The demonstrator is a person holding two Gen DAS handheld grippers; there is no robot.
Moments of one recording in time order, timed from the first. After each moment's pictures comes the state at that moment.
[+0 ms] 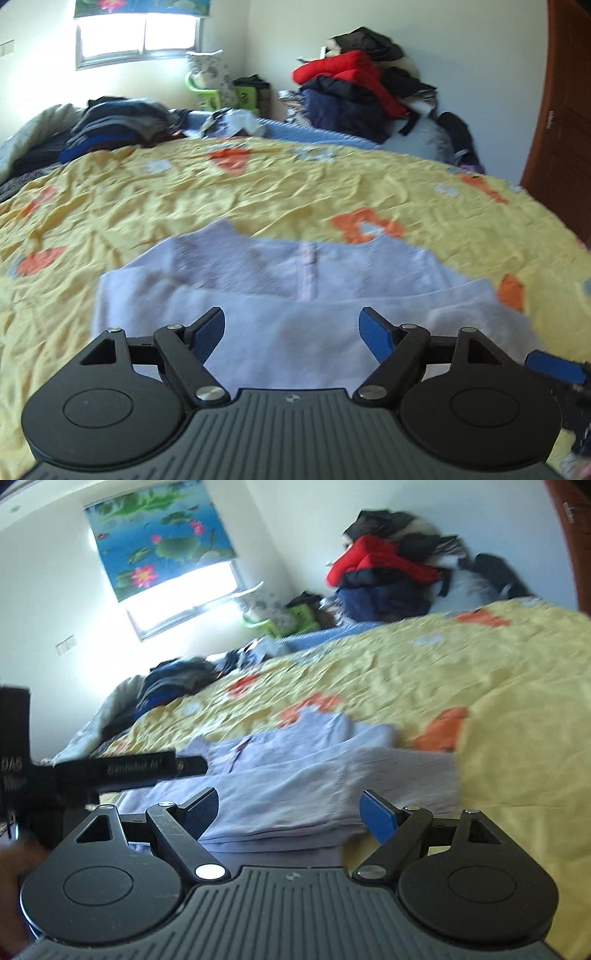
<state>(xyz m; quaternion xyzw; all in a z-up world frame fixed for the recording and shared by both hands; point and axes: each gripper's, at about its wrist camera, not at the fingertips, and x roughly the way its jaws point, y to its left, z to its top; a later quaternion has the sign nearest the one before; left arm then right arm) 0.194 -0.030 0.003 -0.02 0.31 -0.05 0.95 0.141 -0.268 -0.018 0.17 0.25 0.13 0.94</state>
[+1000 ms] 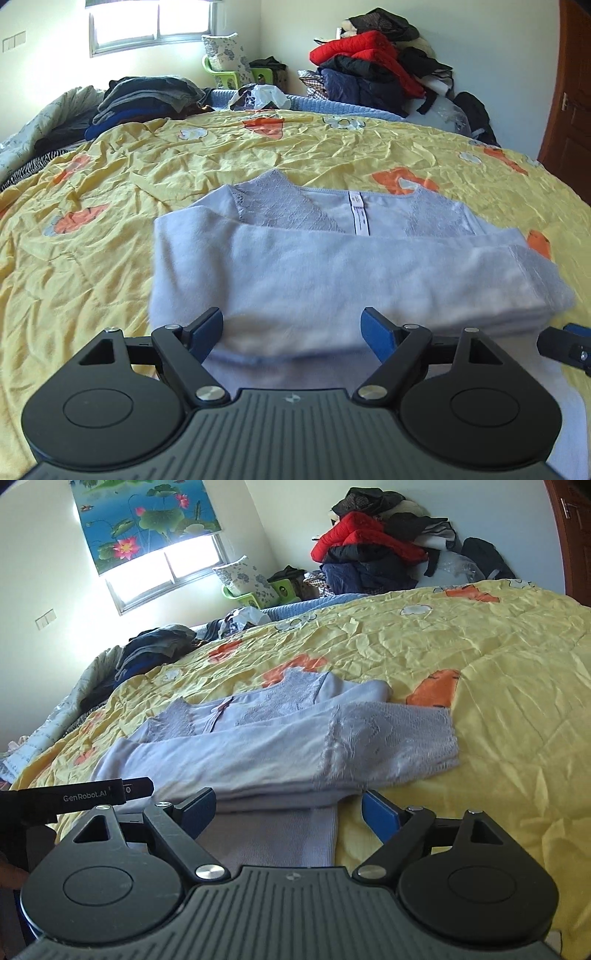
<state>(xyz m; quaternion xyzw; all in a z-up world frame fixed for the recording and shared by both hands) 0.152 0.005 -0.017 0.00 0.34 -0.03 0.94 0.114 -0.259 -0.033 0.14 0.28 0.10 0.94</state>
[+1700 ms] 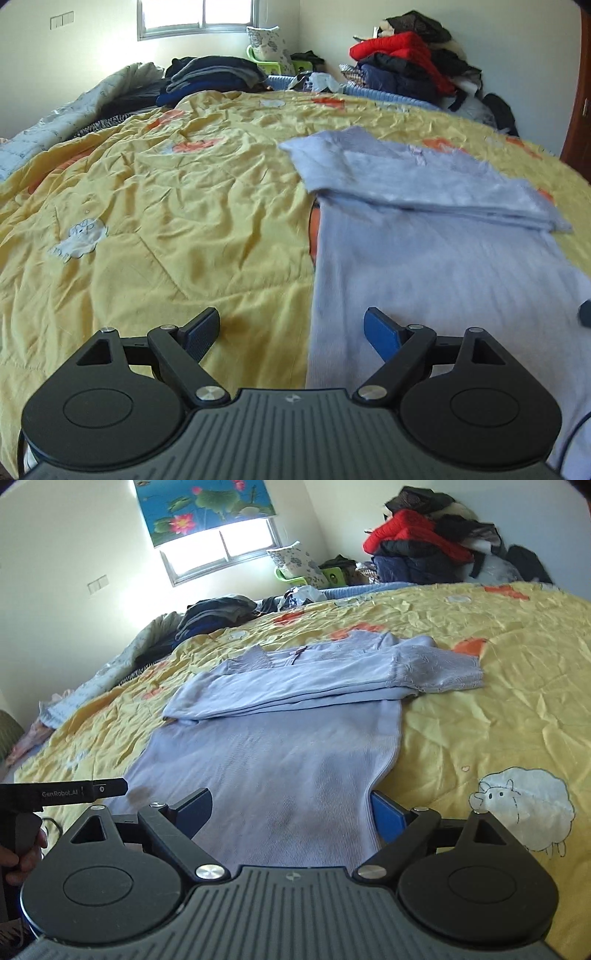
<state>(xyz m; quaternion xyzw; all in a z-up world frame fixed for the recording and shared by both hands) 0.022 0.082 -0.035 -0.01 0.35 0.03 0.94 0.013 -0.223 -0.033 0.09 0.29 0.17 0.94</state>
